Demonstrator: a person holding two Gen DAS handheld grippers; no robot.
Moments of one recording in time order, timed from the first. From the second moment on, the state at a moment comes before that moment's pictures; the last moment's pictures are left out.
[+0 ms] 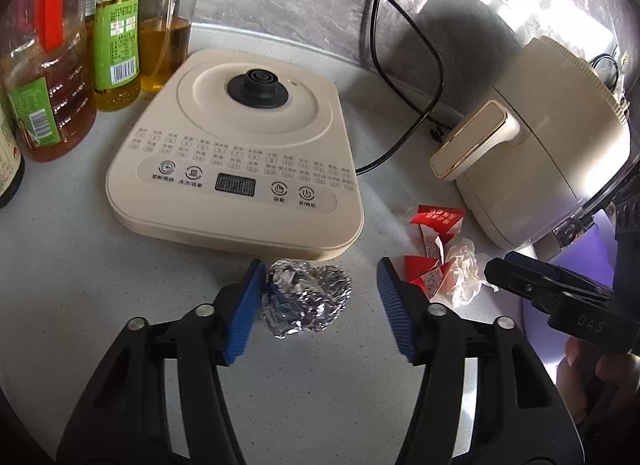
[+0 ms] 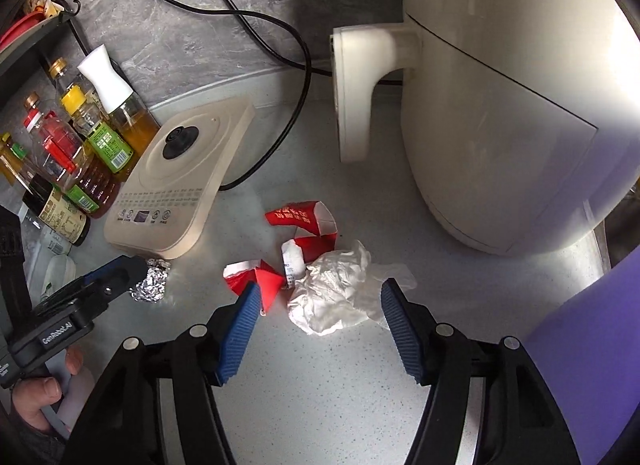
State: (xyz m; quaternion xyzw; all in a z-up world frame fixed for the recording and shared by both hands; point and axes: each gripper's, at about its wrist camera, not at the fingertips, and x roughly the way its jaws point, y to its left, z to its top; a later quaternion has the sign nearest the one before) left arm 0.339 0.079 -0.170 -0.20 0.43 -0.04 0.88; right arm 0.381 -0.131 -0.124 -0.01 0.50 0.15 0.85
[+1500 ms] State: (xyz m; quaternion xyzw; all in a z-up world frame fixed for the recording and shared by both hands) left arm 0.197 0.067 -0.031 -0.19 0.28 0.02 0.94; right arm 0.321 -0.134 -0.004 0.00 0.39 0.28 0.88
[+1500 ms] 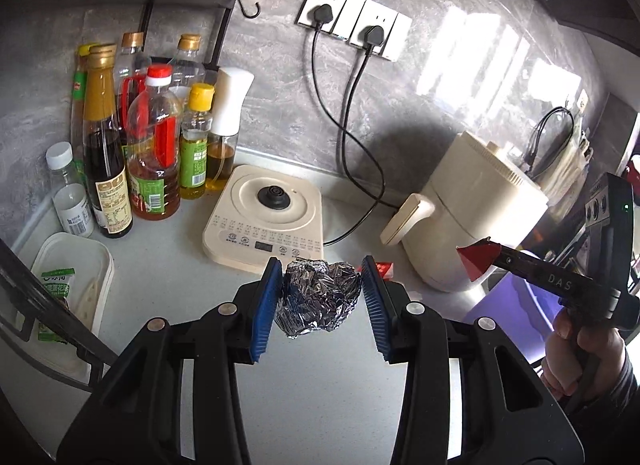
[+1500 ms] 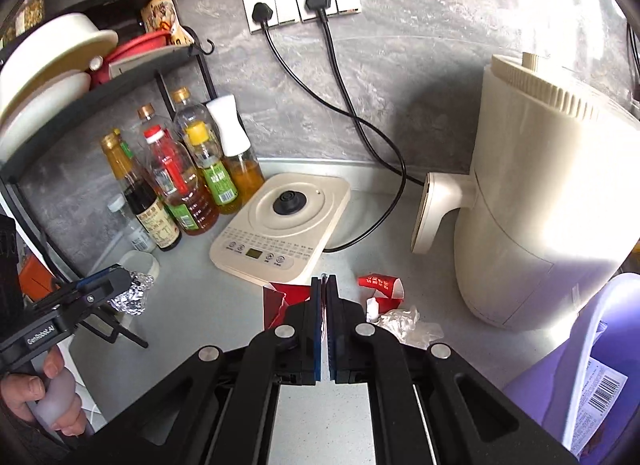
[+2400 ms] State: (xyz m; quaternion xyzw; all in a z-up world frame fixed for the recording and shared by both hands) left arm 0.232 -0.103 0.015 -0.12 0.25 -0.06 0.96; right arm 0.300 -0.333 0.079 0.04 0.34 0.24 0.91
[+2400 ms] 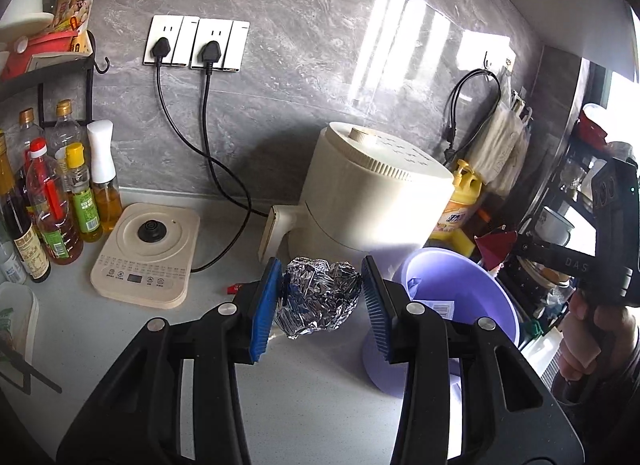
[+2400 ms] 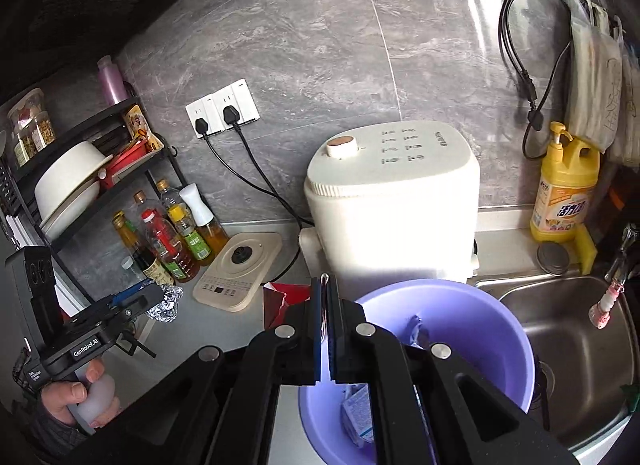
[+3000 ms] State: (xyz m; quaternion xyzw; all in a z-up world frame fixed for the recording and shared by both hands) left arm 0.243 -0.197 0.016 -0.13 0.23 -0.09 0.96; right arm 0.292 -0.396 0.071 0.05 0.34 0.26 0.90
